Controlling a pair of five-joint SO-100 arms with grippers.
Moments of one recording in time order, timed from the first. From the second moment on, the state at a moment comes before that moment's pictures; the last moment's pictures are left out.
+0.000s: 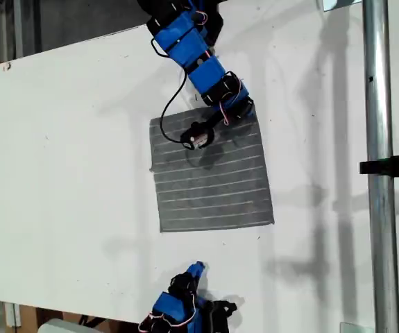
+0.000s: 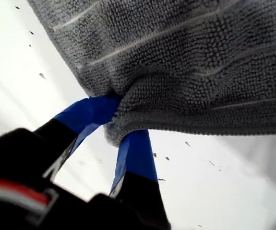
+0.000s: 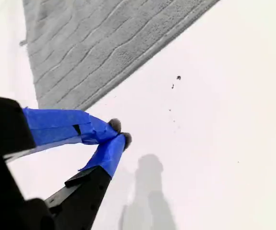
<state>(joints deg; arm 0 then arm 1) 3.3 172.5 159.2 76.0 -95.8 -27.3 81.6 112.5 62.0 73.8</state>
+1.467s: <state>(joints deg) 22.1 49.7 55.4 84.1 -77.5 -26.6 81.4 111.6 62.5 72.5</state>
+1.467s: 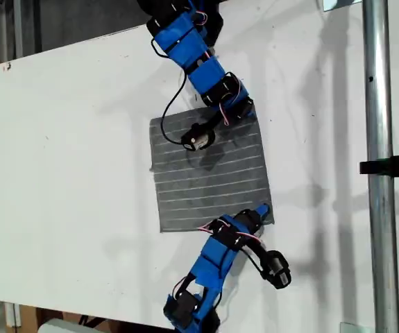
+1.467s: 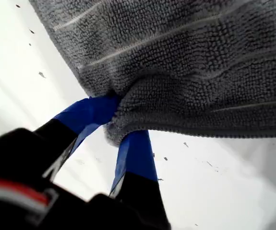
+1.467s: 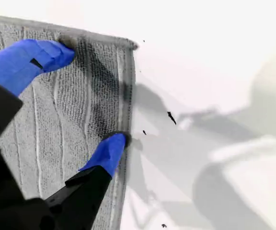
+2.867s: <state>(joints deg) 17.2 78.2 63.1 93.1 -78.6 -20.0 87.4 81.6 93.0 66.4</state>
